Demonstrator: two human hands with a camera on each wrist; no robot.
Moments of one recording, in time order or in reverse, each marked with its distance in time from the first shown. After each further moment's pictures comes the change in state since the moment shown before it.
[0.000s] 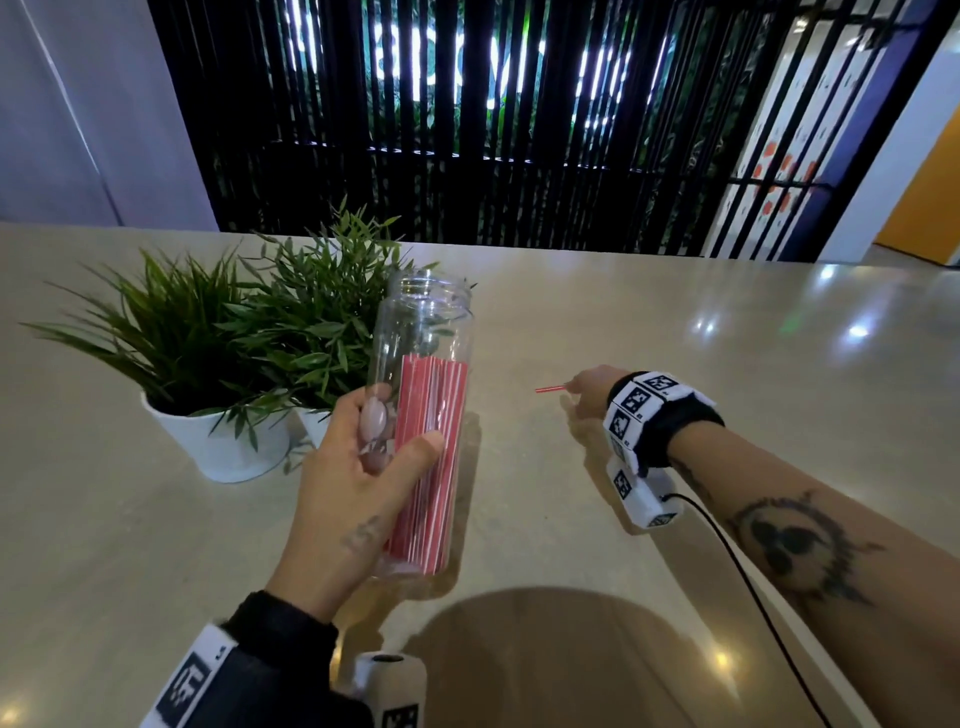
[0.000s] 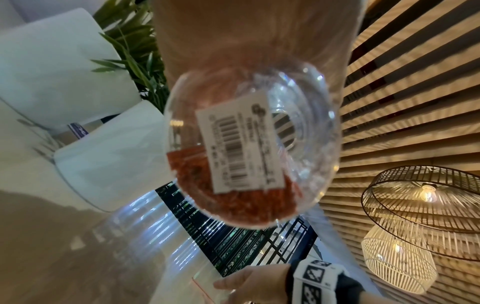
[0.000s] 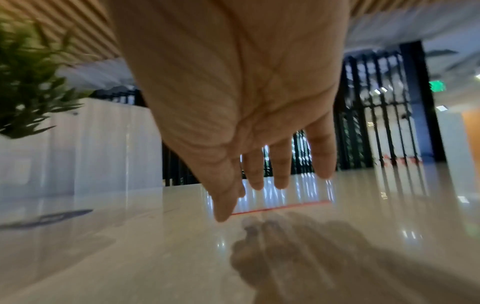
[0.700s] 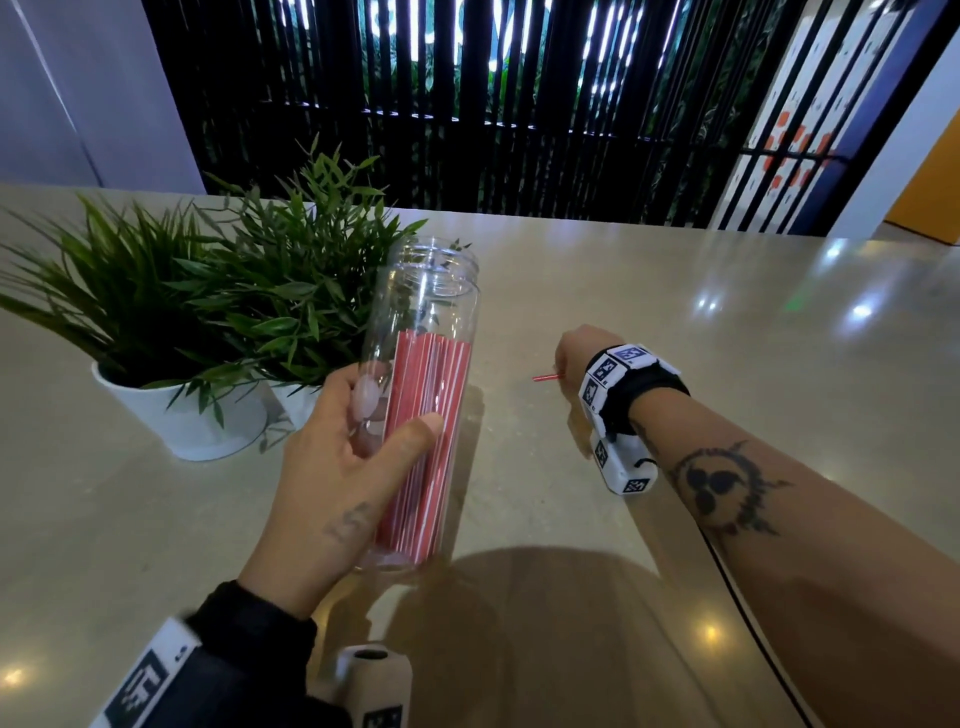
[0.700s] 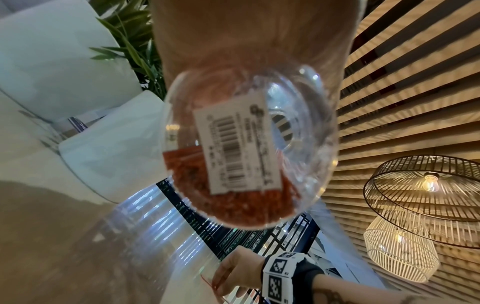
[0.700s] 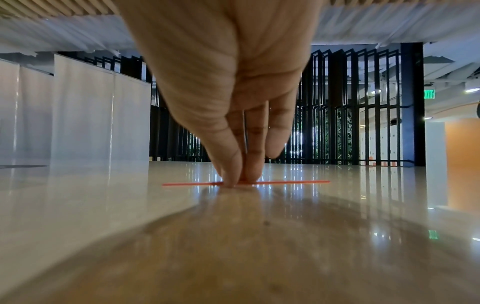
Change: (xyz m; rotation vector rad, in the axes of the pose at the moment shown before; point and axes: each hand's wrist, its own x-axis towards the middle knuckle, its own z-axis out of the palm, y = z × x) left_hand 0.005 -0.013 0.006 0.030 -0.030 0.023; right_hand 0.016 -0.019 -0.007 -0.102 0.015 -0.045
